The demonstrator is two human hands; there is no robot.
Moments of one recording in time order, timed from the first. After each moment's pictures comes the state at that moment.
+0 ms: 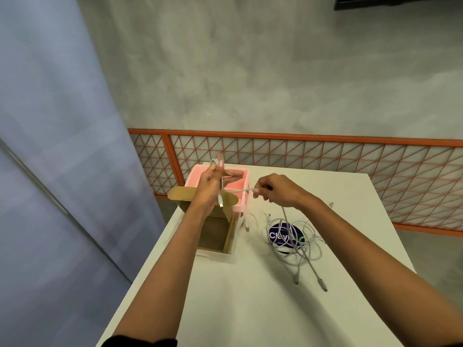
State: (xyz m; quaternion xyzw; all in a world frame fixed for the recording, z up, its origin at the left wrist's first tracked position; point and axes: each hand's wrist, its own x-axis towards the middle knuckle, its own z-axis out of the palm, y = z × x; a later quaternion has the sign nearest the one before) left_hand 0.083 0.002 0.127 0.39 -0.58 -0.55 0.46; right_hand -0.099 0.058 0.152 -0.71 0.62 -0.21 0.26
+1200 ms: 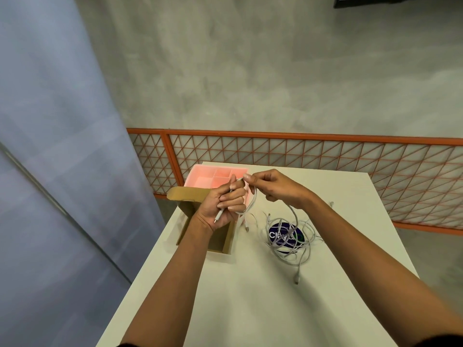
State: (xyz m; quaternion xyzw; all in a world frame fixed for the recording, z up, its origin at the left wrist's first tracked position) left_hand 0.078 0.027 0.117 0.02 -0.30 -0.92 0.23; right_hand -0.092 0.064 0.161 -0.63 0.51 -0.36 0.47
